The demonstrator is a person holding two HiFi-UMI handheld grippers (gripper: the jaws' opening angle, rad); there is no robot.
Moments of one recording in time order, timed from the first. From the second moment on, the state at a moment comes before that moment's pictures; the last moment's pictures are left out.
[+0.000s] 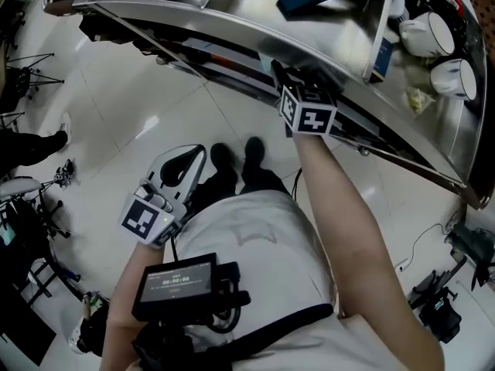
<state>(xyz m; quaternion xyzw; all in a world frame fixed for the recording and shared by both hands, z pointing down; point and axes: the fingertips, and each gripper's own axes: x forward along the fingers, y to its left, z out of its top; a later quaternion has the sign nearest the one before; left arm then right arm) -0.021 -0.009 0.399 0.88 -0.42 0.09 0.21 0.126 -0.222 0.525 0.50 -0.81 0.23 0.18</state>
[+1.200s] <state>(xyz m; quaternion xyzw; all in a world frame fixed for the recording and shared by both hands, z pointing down) -0.046 -0.008 0.382 0.90 -0.40 0.09 0.16 0.104 -0.134 0.482 0.39 -0.88 0.19 0.20</state>
